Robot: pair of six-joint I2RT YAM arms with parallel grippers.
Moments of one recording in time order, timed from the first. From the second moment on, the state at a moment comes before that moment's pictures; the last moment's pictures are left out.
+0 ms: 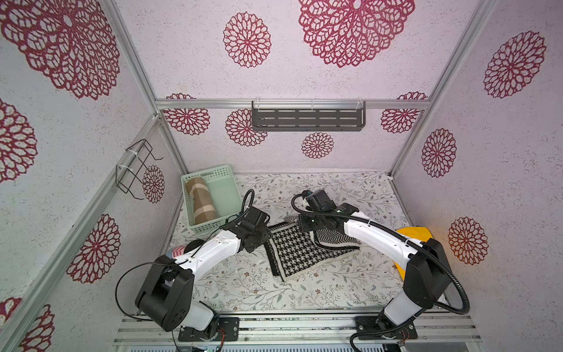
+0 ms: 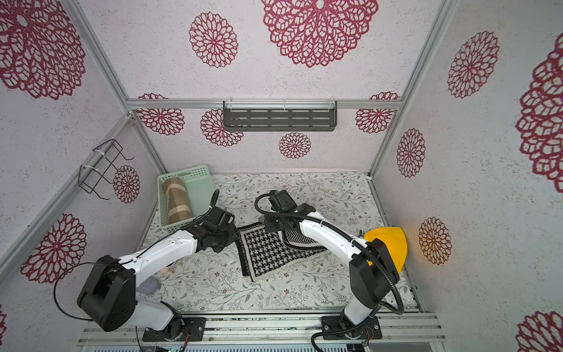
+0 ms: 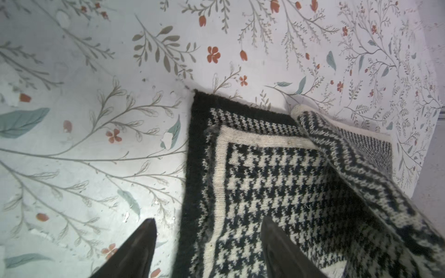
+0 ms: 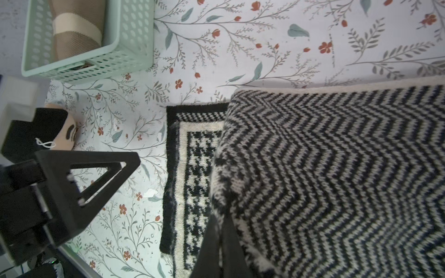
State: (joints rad) left arm -0.54 1.47 0.91 -0.51 -0.09 -1.09; right arm 0.73 1.63 1.34 -0.60 -0.08 0.46
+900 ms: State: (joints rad) left arm -0.53 1.43 0.90 -0.52 -0.16 -1.13; right arm 0.93 1.79 1.37 -0.60 -0.21 0.49
